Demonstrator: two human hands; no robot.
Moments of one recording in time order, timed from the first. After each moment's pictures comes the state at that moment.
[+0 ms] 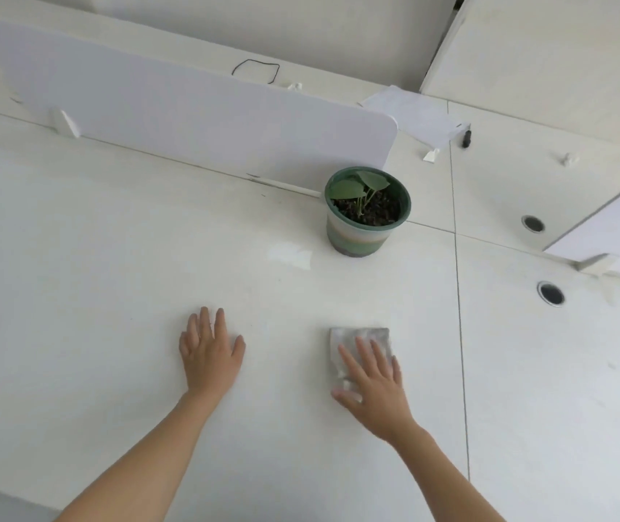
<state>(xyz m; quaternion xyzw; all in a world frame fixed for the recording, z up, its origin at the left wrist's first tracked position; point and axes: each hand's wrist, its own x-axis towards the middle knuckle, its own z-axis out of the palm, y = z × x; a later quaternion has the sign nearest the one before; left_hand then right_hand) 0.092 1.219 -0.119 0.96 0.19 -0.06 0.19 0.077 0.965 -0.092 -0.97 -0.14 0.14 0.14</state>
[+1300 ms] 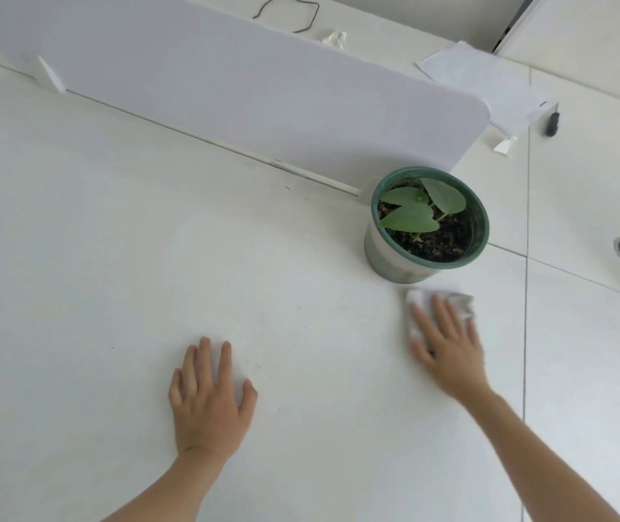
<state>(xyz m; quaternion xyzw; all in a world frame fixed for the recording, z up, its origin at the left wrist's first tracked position) 0.102 1.221 -0.150 0.97 0.21 0.05 0.09 0.242 0.916 -0.125 -0.99 -0.09 0.12 0.02</state>
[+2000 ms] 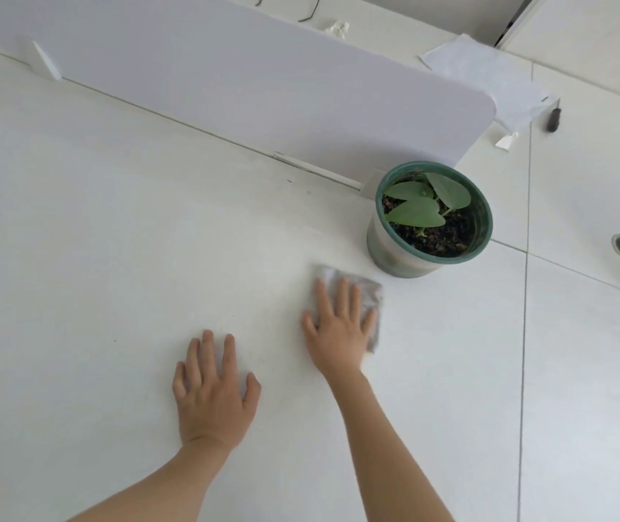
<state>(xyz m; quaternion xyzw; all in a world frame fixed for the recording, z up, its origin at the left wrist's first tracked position) 0.103 1.222 -0.152 0.97 0.20 0.04 0.09 0.217 1.090 -0.114 -0.97 -0.03 0.17 0.15</state>
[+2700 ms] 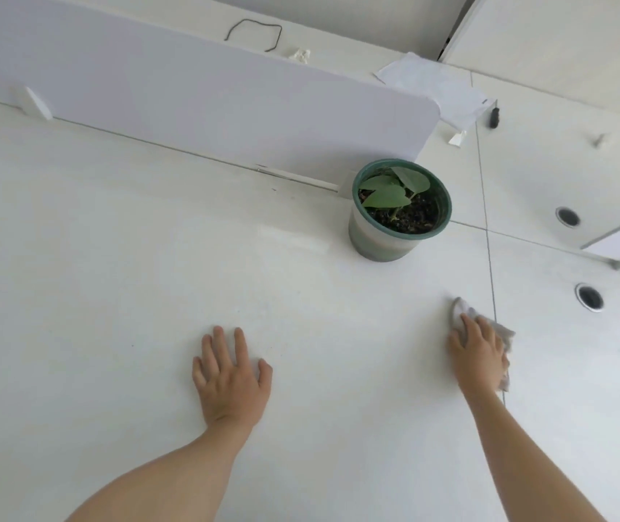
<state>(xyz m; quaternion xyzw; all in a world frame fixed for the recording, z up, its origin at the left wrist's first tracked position) 0.104 1.221 -0.139 0.97 0.20 -0.07 0.14 0.179 0.908 -0.104 -0.95 0.26 0.05 0.17</state>
